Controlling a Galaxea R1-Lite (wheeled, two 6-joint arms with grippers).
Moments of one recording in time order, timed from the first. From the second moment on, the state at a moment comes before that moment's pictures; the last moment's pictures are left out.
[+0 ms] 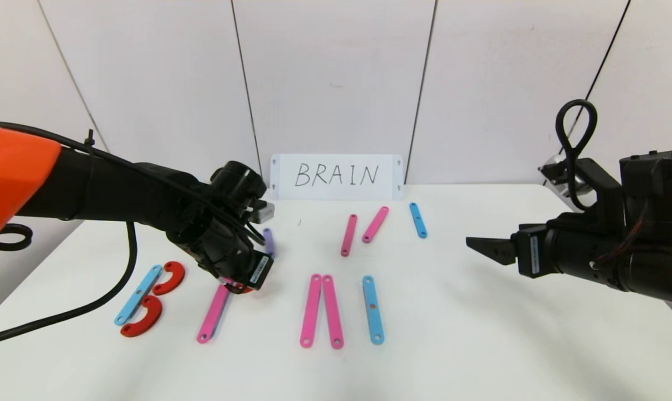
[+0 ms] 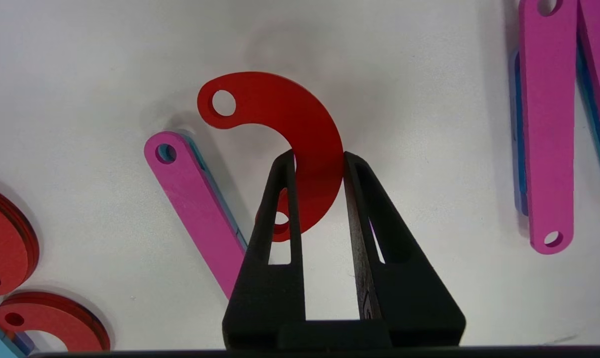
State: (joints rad) left arm -0.43 1.97 -1.34 0.45 0.01 -0.04; right arm 0.33 1.49 -0.73 -0.27 0.03 0.07
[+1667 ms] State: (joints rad) left arm -0.42 2.02 -1.35 0.45 0.05 -0.02; right arm 0.33 1.50 -0.73 -0.27 0.03 0.07
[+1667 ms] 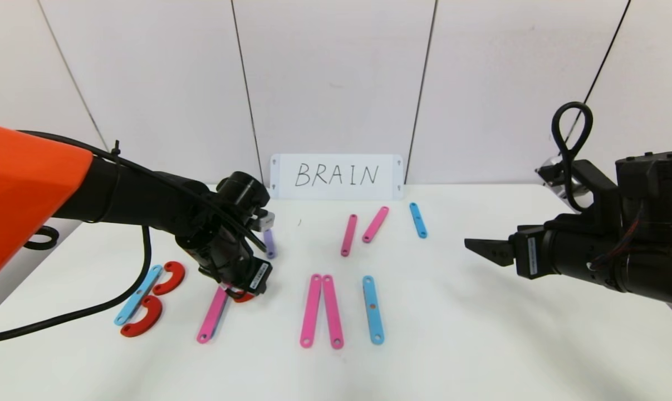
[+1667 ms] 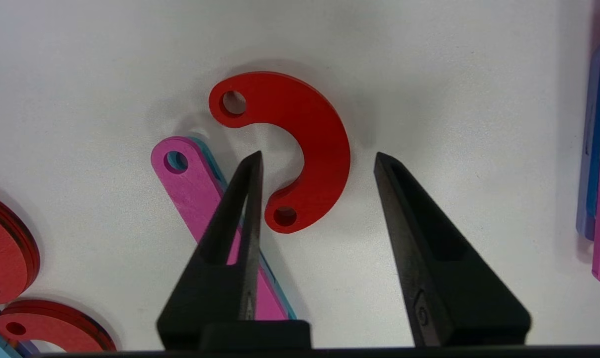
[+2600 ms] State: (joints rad) left arm -0.42 2.02 -1.43 0.39 0.06 -0.16; right arm 0.33 1.50 -0.73 -0.27 0.03 0.07
